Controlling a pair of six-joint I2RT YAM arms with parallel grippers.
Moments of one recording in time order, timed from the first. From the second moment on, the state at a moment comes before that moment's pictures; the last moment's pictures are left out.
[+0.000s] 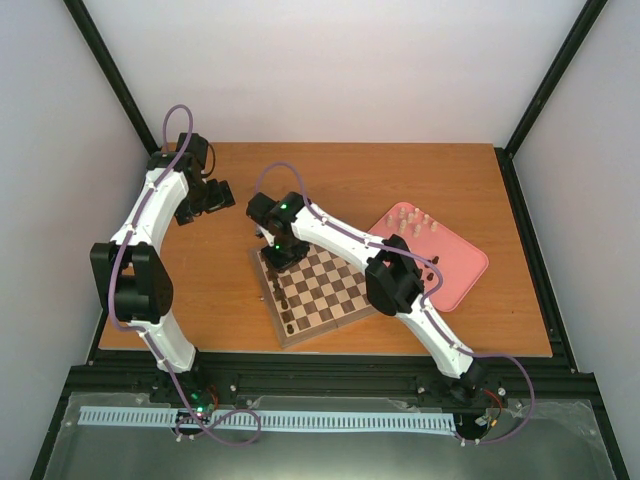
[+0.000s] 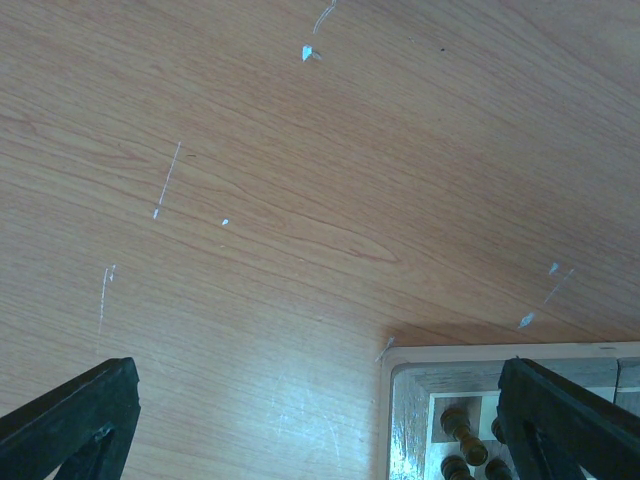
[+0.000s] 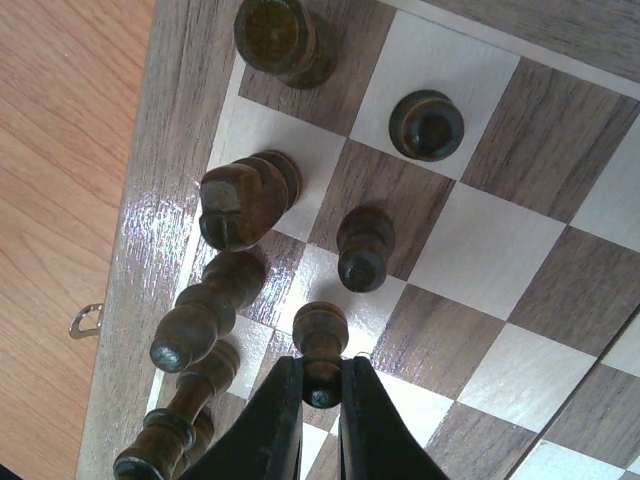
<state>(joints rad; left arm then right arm) -0.05 1.75 1.61 -1.12 -0.06 -0.47 0.94 2.44 2.31 -1.29 -0.12 0.22</state>
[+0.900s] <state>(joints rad) -0.05 1.75 1.61 -1.12 -0.06 -0.47 0.94 2.44 2.31 -1.31 -0.12 0.20</state>
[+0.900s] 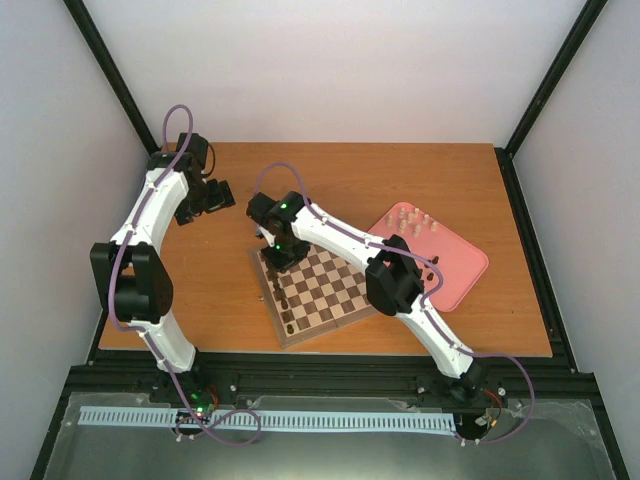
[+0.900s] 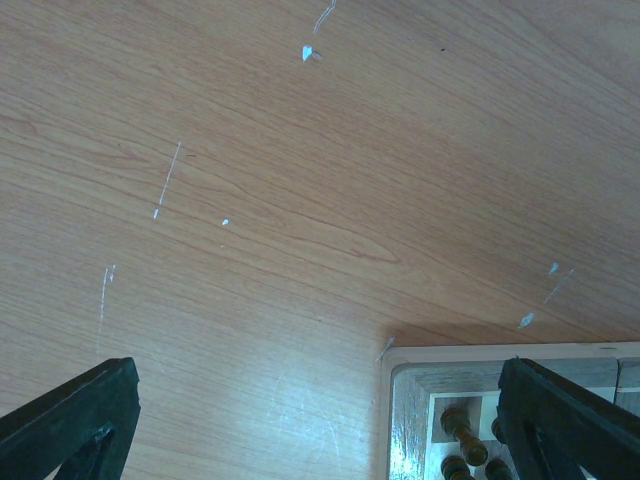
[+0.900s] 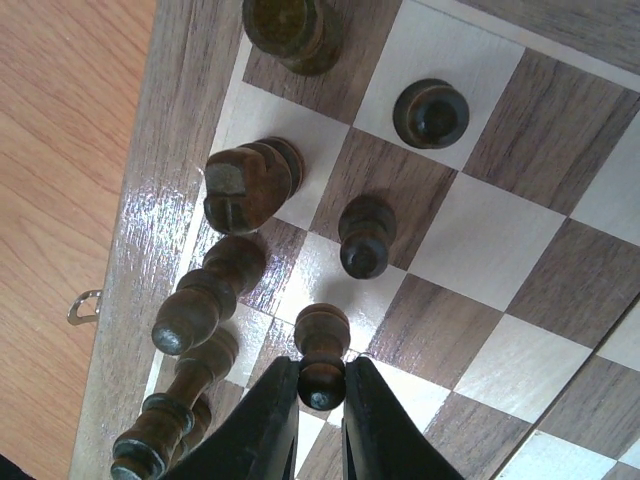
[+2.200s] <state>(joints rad) -0.05 1.75 1.61 -1.12 -0.06 -0.47 0.94 2.45 2.33 -1.31 -0.09 0.19</state>
